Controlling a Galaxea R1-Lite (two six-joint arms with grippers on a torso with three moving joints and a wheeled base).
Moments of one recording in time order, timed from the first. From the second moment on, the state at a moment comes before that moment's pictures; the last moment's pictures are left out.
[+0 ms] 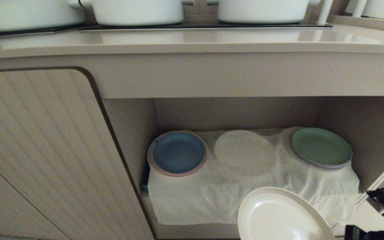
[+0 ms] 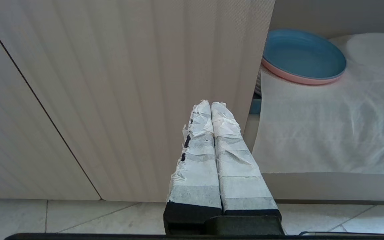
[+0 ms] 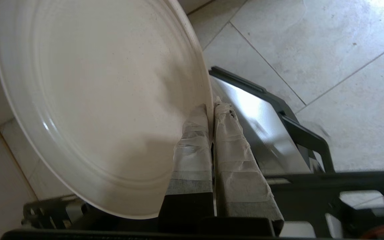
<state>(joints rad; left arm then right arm) 0.00 0.00 0.00 0.00 0.00 -0.02 0.49 1.26 -0.37 0.09 -0.04 0.95</state>
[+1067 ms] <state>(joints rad) 0.00 0.00 0.00 0.00 0.00 -0.02 0.26 1.77 -0.76 -0.06 0.00 0.91</state>
